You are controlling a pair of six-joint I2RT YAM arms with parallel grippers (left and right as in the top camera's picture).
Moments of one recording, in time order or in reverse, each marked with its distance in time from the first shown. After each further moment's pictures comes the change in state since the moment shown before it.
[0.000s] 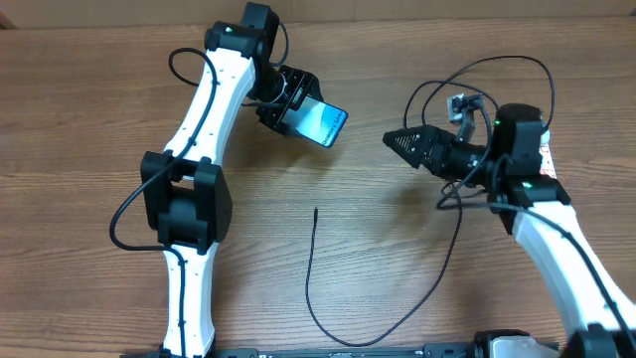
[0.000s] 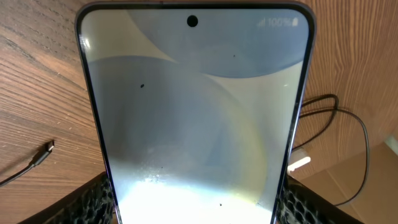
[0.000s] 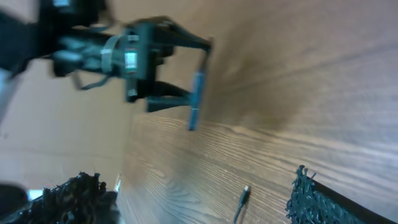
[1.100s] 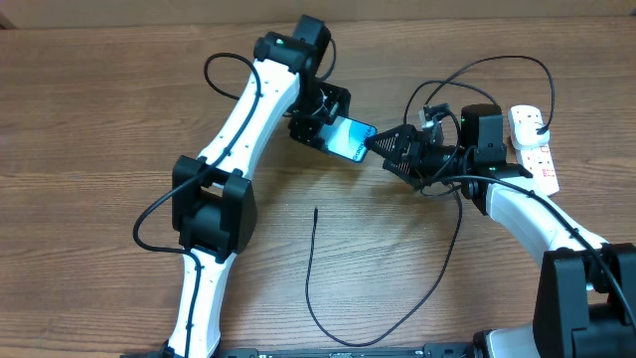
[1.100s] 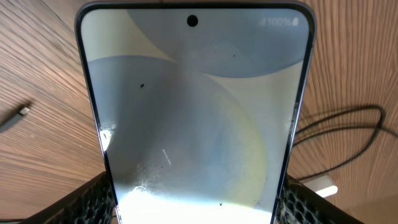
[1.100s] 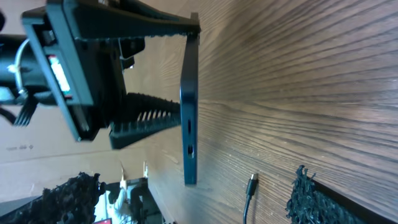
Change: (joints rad) left arm -0.171 0.000 0.000 -0.003 -0.151 -0.234; right arm 0.055 0.232 0.000 0.133 -0.071 0.141
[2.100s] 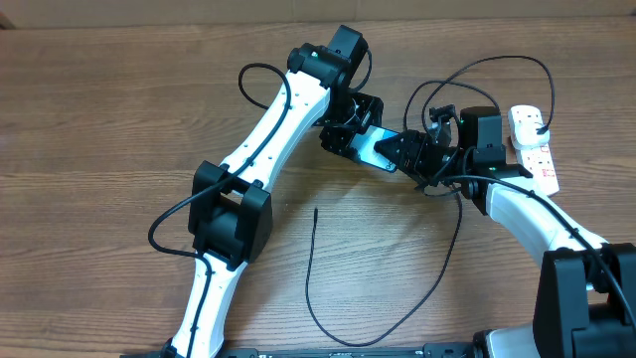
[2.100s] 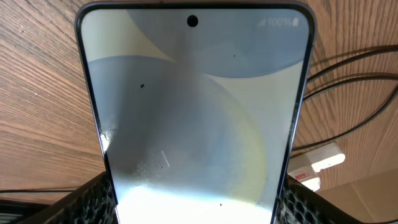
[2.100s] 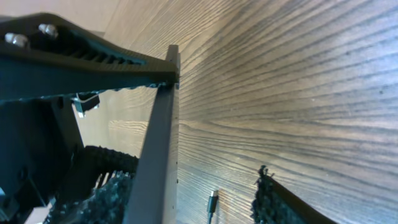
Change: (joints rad) left arm -0.105 0.000 0.000 0.050 0.065 -0.112; right arm 0.000 0.000 0.000 -0.042 0.165 -0.049
